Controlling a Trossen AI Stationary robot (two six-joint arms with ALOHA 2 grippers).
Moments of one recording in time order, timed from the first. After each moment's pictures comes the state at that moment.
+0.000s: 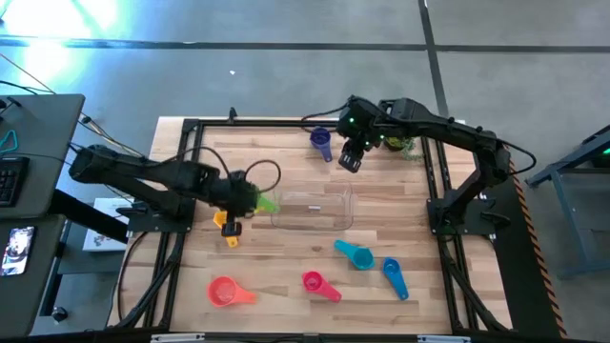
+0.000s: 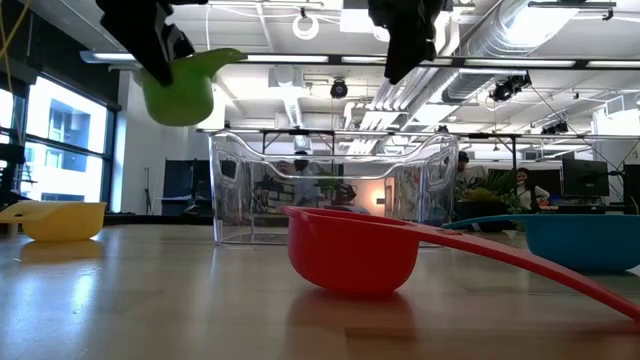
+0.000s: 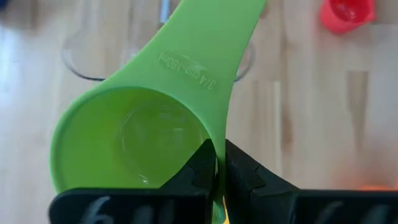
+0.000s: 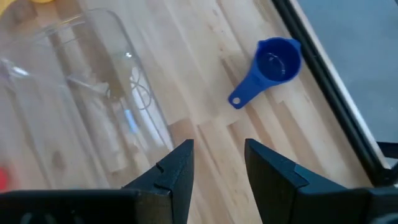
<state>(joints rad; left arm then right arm) -0.17 1.19 1.04 -0.94 -0.10 -0.16 -0.31 1.61 1.73 -1.18 0.05 0.10</state>
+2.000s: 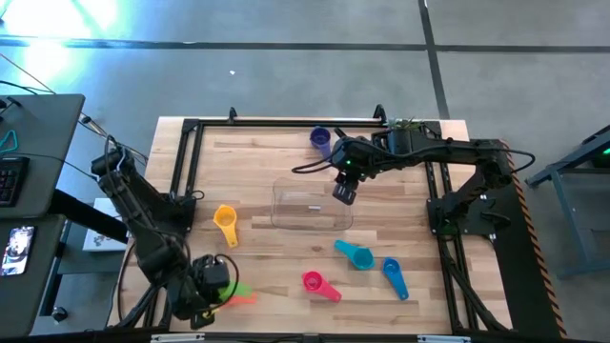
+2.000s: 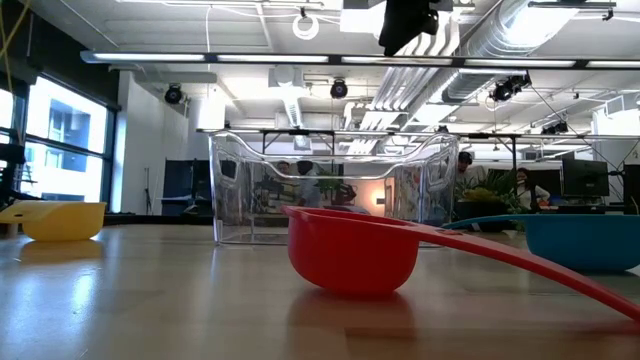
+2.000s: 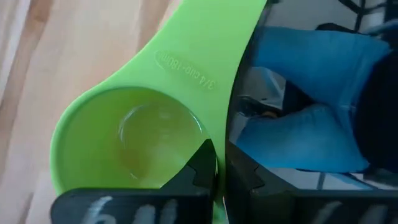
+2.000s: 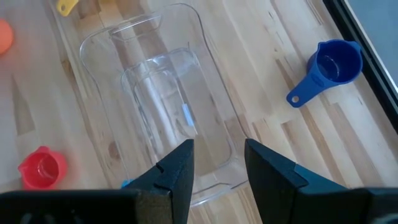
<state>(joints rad) -0.96 1.43 1.15 -0.79 -0.14 -1.24 -0.03 1.61 1.73 -1.17 0.15 0.31</state>
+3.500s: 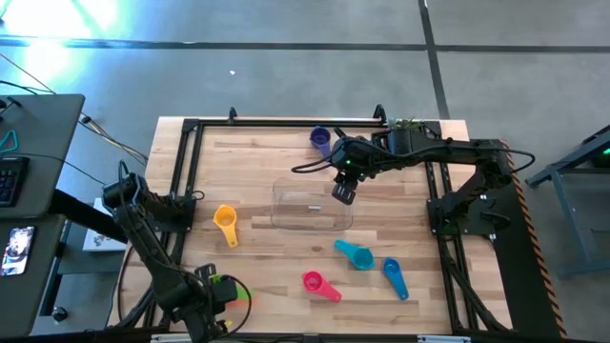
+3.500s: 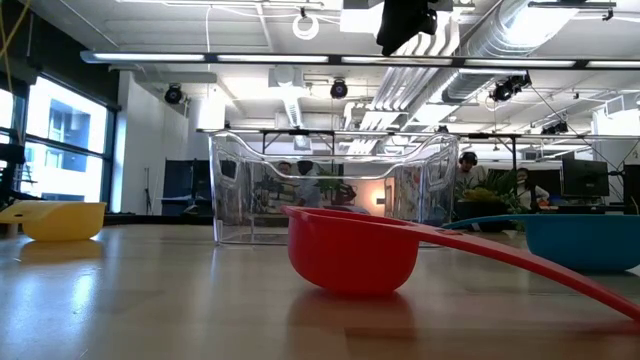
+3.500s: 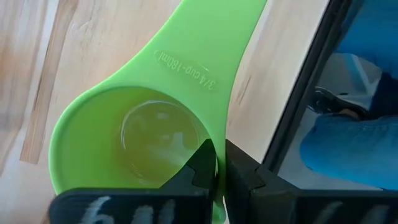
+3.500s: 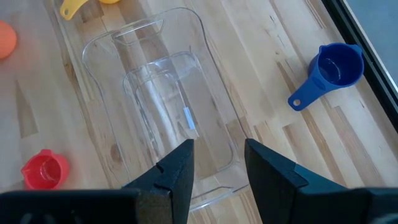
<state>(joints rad) -0.99 1.73 1.32 -0.99 -0.17 -1.32 -0.03 1.62 1.73 -1.16 0.15 0.31</state>
